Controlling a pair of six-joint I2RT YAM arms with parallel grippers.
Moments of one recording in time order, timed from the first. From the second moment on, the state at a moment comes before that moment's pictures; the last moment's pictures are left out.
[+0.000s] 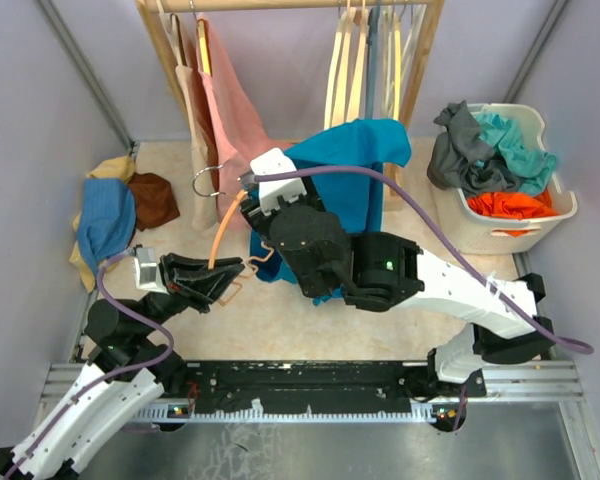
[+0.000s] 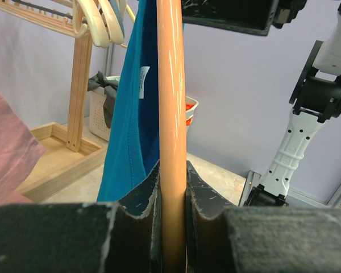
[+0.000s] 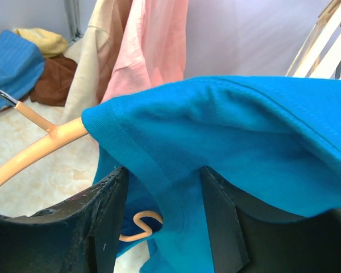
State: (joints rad) left arm -0.67 0.28 0.44 0.31 0.33 -0.42; right arm 1.47 1.50 1.95 -0.65 1.05 -0.04
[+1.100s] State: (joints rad) left arm -0.67 0.36 0.44 0.38 0.33 -0.39; right arm 1.51 1.60 2.12 -0.77 0.86 -0.02
